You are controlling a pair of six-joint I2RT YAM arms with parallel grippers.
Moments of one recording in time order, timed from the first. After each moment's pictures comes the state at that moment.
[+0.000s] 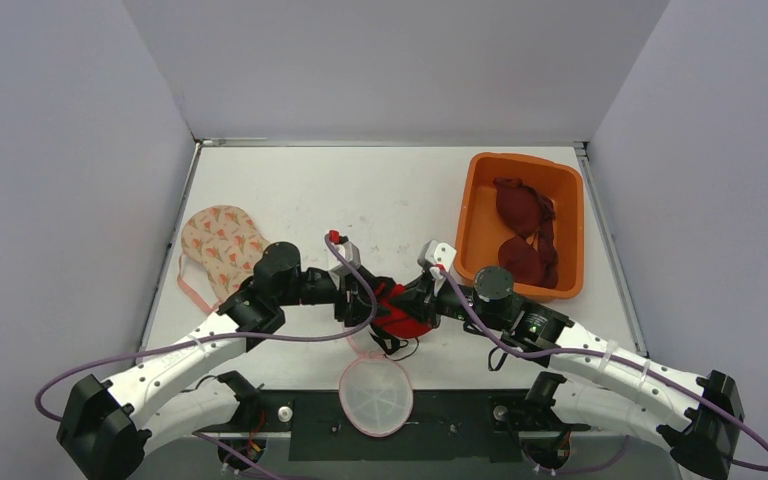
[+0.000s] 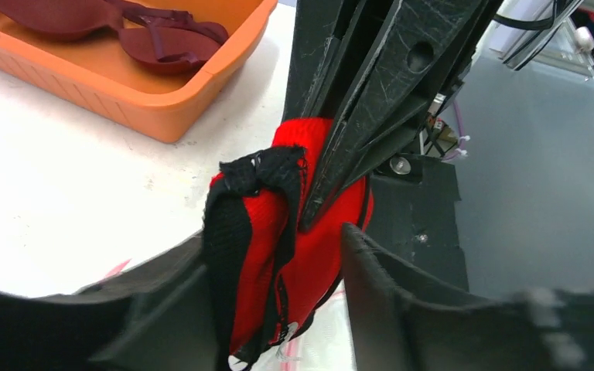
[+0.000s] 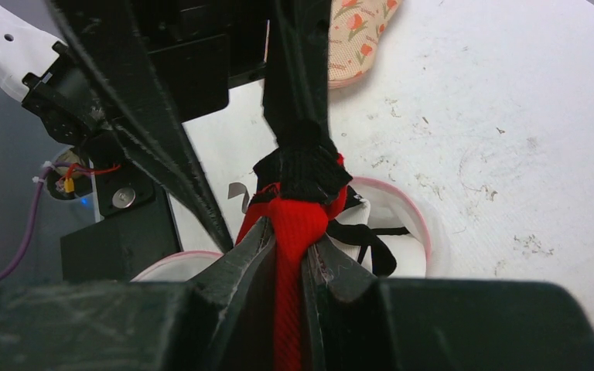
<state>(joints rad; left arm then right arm) -0.71 0.97 0.62 0.19 0.73 -0.12 0.96 0.88 0.64 0.07 -0.25 0.06</state>
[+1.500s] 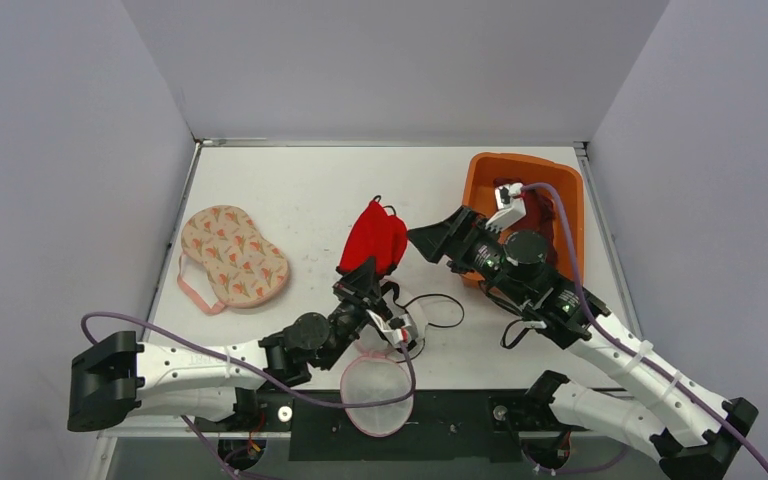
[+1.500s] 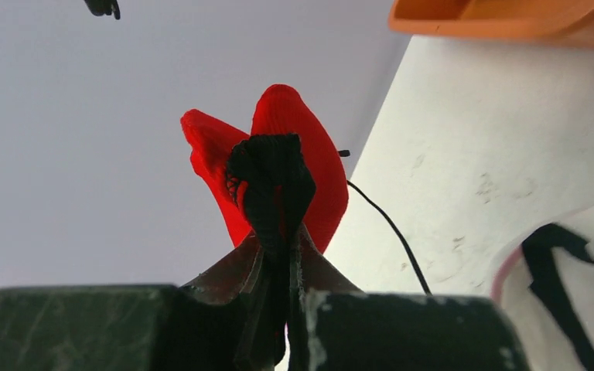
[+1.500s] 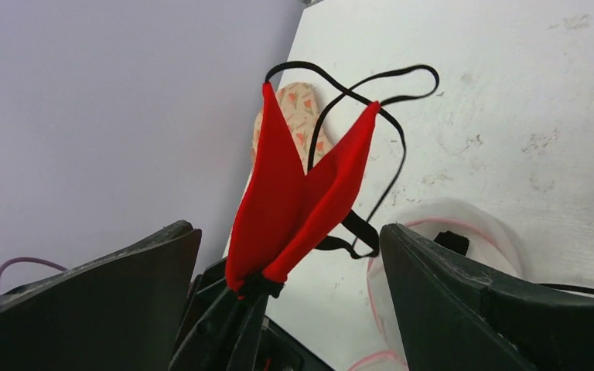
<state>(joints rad) -1.30 1.05 0.47 0.70 -0.62 1.12 0.79 0.86 0.91 -0.20 0.11 0.86</state>
